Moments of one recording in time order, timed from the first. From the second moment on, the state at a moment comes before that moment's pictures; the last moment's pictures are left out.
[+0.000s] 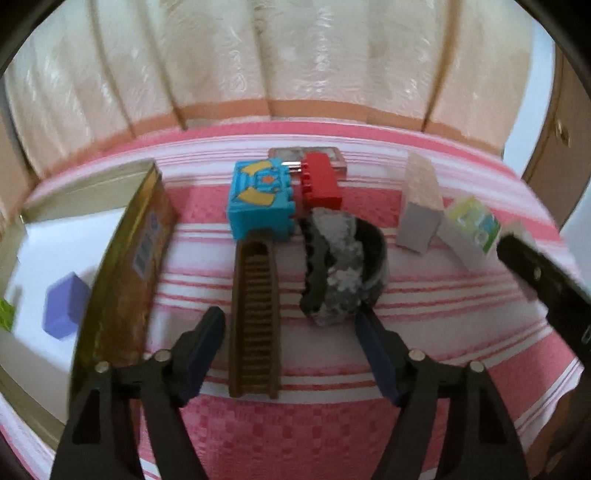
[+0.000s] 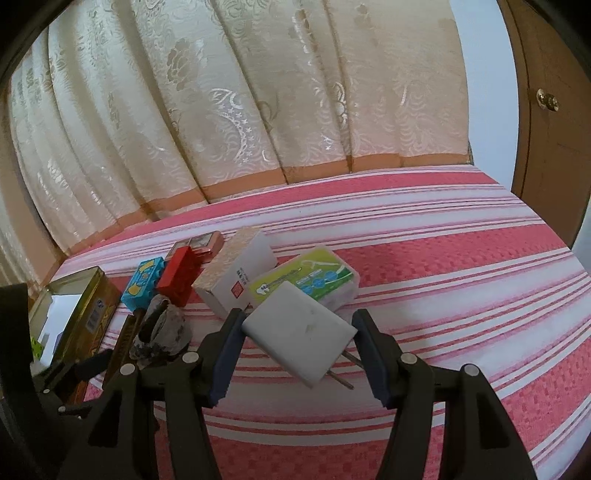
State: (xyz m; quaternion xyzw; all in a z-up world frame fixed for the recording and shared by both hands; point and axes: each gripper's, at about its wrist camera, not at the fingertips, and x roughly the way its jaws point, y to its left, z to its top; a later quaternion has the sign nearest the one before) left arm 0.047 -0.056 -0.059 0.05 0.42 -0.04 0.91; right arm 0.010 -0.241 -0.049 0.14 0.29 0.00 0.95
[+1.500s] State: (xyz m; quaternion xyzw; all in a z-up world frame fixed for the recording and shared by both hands) left arm 0.003 -0.046 -0.033 0.01 0.33 -0.18 0.93; right arm -0.004 -0.268 -0.036 0.17 0.23 -0.08 0.95
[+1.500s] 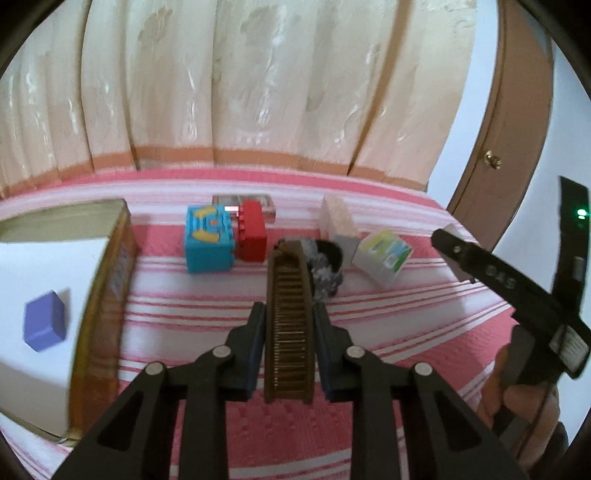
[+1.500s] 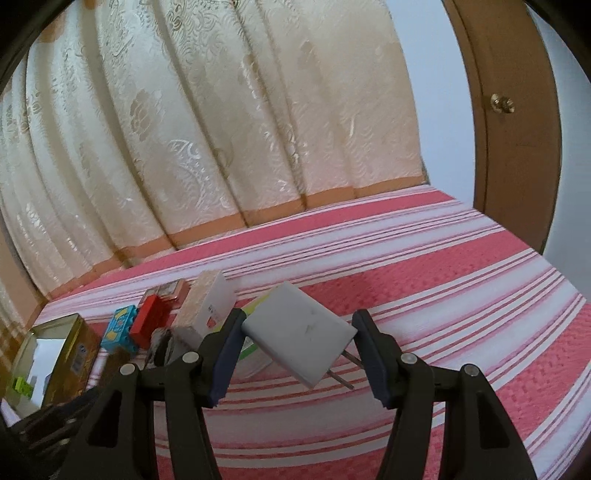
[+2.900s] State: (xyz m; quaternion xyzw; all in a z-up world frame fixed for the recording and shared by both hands) left arm -0.021 0.105 0.019 0.02 0.21 -0.06 0.97; right arm -0.041 -0.106 -0.004 0.12 0.16 -0.02 0.98
